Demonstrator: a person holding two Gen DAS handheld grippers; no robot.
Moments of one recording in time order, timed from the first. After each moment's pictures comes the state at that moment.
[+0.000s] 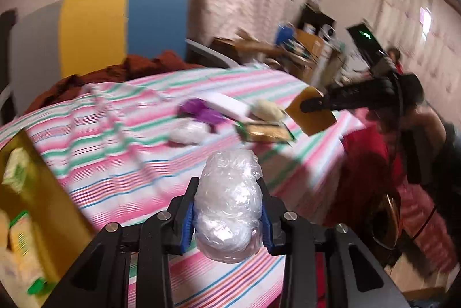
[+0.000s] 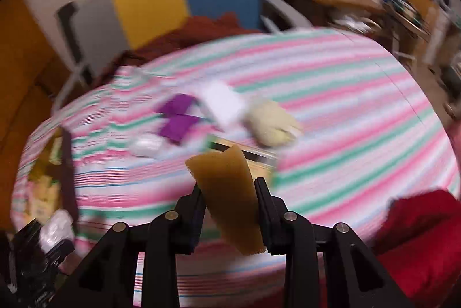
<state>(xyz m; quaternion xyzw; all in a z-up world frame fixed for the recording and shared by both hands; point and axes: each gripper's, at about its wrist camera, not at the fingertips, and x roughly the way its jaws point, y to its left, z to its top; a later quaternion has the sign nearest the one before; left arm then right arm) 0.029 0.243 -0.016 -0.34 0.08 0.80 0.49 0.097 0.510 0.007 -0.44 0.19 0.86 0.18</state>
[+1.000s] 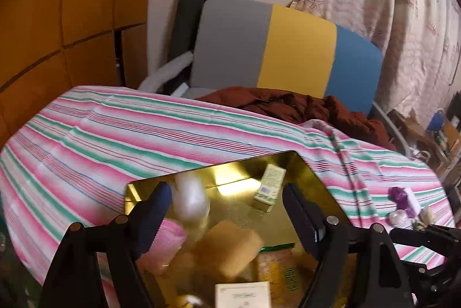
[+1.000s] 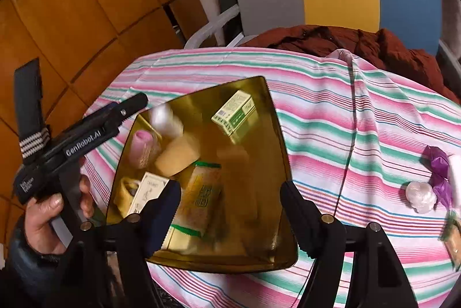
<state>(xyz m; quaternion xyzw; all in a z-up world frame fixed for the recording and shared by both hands) -0.143 0.016 0.012 -0.35 -0.02 0.93 0.11 -0.072 0.218 0.006 -0.46 0.10 0.88 -0.11</state>
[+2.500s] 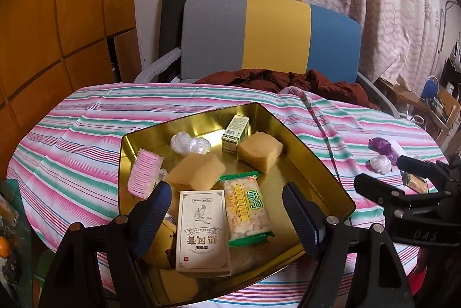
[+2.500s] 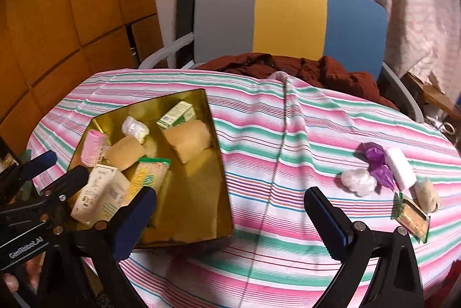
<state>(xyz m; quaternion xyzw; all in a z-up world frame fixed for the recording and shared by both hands) -0.034 0.053 0.006 -0.36 0.03 0.92 0.13 -0.012 0.237 0.005 -0.39 0.04 0.92 0.04</state>
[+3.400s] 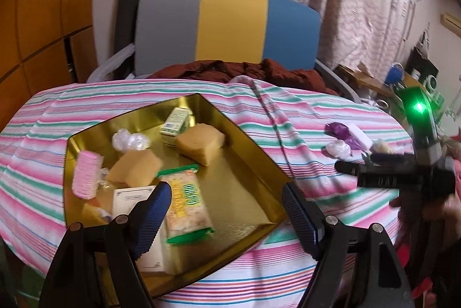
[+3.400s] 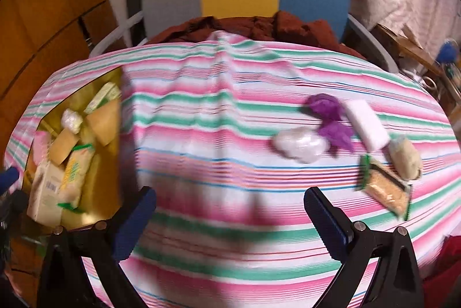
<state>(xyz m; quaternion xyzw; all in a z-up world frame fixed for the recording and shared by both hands) -0.025 0.098 0.001 -0.37 0.03 0.90 0.24 -0.012 0.346 -0.024 -0.46 0.09 0.87 0.12</state>
